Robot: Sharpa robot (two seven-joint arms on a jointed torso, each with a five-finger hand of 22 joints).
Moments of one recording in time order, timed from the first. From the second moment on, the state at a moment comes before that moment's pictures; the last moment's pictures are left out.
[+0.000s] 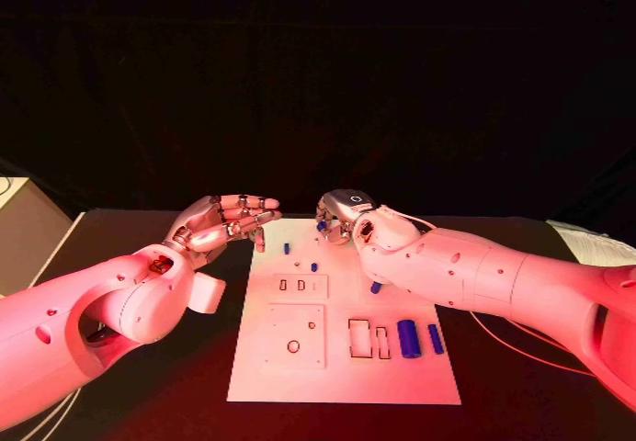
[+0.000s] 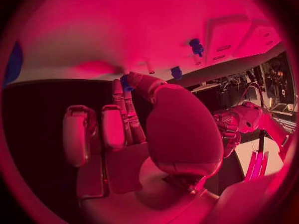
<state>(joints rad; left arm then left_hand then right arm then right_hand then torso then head) 1.08 -0.93 0.25 1.68 -0.27 -0.24 0.29 1.38 -0.18 0.54 0.06 0.05 0.82 0.21 0.29 0.18 1.03 0.15 0.14 0.08 1.03 0.08 0.92 0.60 0.17 0.90 0.17 1.07 0.58 1.33 -0.34 -0.13 0.96 -1.57 -0.47 -0.20 1.32 -0.22 0.62 0.03 0.19 1.03 0.15 0.24 0.35 1.23 0.08 0.07 0.13 1.46 -0.01 1.35 1.04 0.05 1.46 0.09 1.41 1.31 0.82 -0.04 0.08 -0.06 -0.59</state>
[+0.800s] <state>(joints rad) 1.08 -0.93 0.25 1.68 -0.27 -0.24 0.28 1.38 -0.18 0.56 0.05 0.05 0.82 0.21 0.29 0.18 1.03 0.16 0.15 0.08 1.03 0.08 0.92 0.60 0.17 0.89 0.17 1.07 0.58 1.33 -0.44 -0.13 1.06 -1.55 -0.49 -0.19 1.32 -0.26 0.48 0.04 0.18 0.92 0.15 0.16 0.34 1.07 0.10 0.06 0.09 1.46 0.01 1.31 0.94 0.06 1.41 0.11 1.30 1.20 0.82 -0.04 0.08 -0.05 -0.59</state>
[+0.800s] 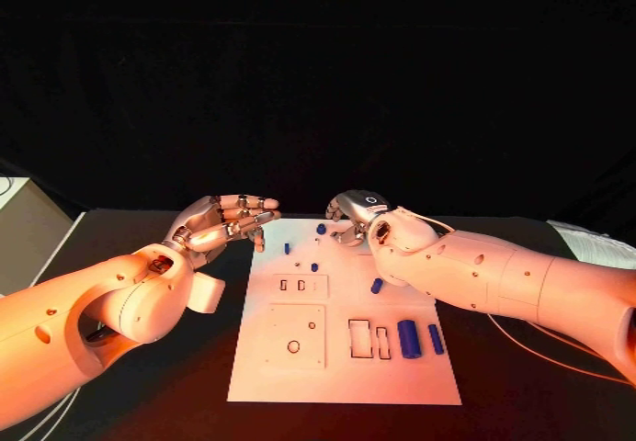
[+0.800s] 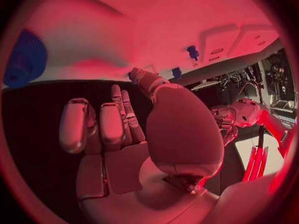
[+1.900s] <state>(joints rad) 1.08 -0.93 0.25 1.66 -0.27 -0.24 0.28 1.38 -0.18 0.56 0.05 0.05 0.82 0.21 0.29 0.18 1.03 0.16 0.14 0.08 1.03 0.08 0.92 0.60 0.17 0.89 0.17 1.07 0.58 1.36 -0.75 -0.11 1.21 -1.23 -0.40 -0.10 1.35 -0.24 0.31 0.17 0.23 0.90 0.18 0.11 0.35 1.47 0.08 1.57 1.31 1.46 0.01 1.54 1.31 0.01 1.47 0.11 1.55 1.31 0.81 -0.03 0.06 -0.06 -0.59</state>
